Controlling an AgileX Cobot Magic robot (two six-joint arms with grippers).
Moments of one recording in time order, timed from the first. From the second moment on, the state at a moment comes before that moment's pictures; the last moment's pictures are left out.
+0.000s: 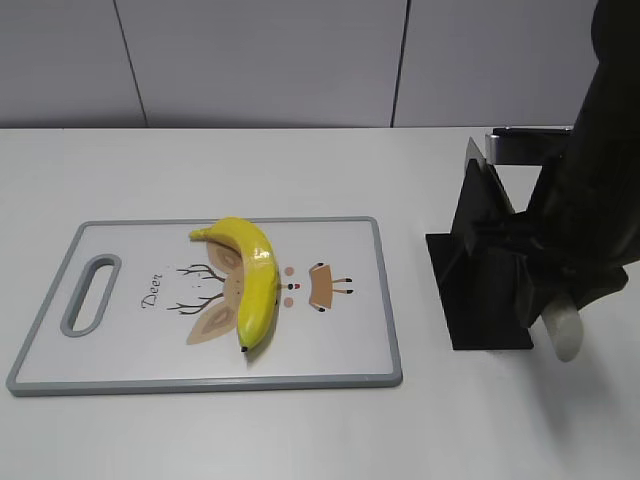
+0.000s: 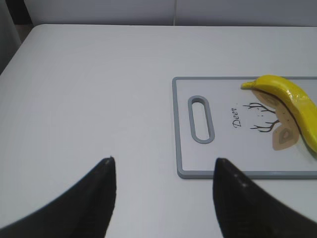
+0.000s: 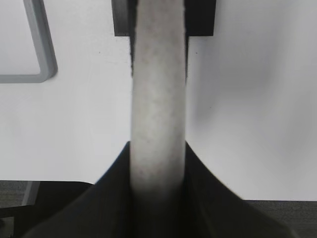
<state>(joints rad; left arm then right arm) 0.01 0.02 -0.51 -0.07 1.04 0.13 0.43 1.64 -1.07 0.06 1.09 0.42</state>
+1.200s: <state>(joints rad) 0.01 0.05 -0.54 -0.06 1.04 0.13 0.43 1.50 -1.37 0.02 1.21 0.20</state>
